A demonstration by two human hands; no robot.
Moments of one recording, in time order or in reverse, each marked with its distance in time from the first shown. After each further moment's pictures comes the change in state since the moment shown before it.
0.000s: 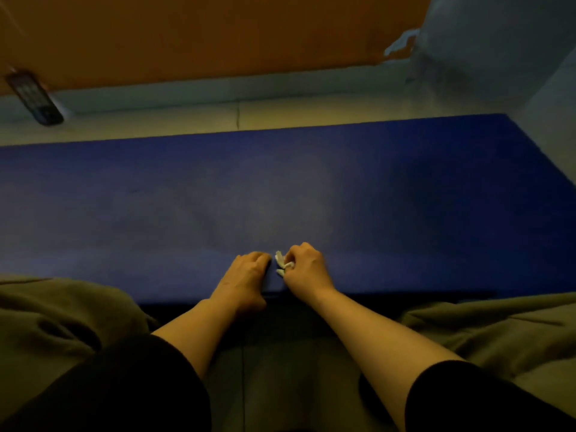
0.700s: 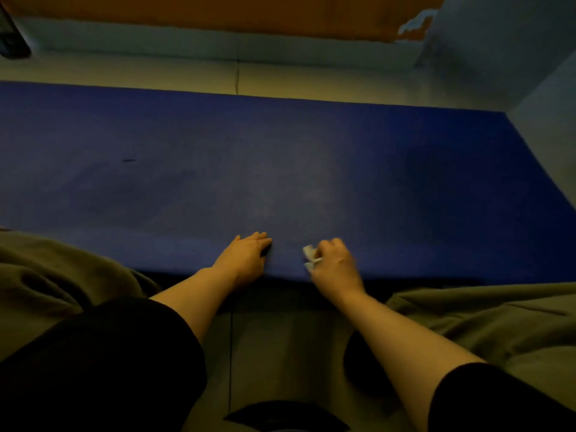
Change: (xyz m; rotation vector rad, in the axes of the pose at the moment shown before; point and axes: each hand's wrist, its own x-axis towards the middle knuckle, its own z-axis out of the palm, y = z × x) left_hand 0.013 -0.005 0.015 -0.120 -0.153 -0.041; right_hand -0.026 0.044 -0.004 -0.242 0.095 0.067
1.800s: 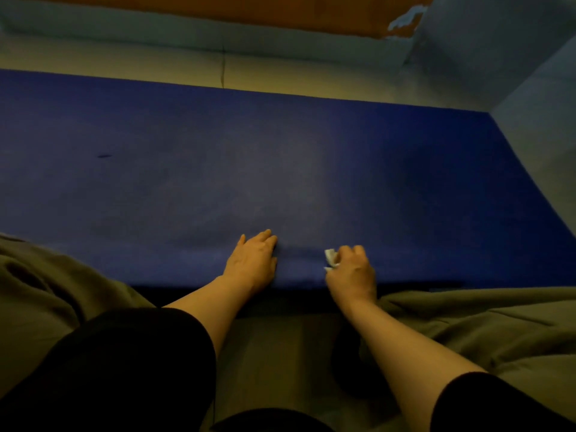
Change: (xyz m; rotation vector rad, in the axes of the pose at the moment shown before) left_hand 0.024 0.029 0.017 0.000 0.106 0.020; right_hand 0.001 0.029 -0.017 -0.115 0.105 0.213
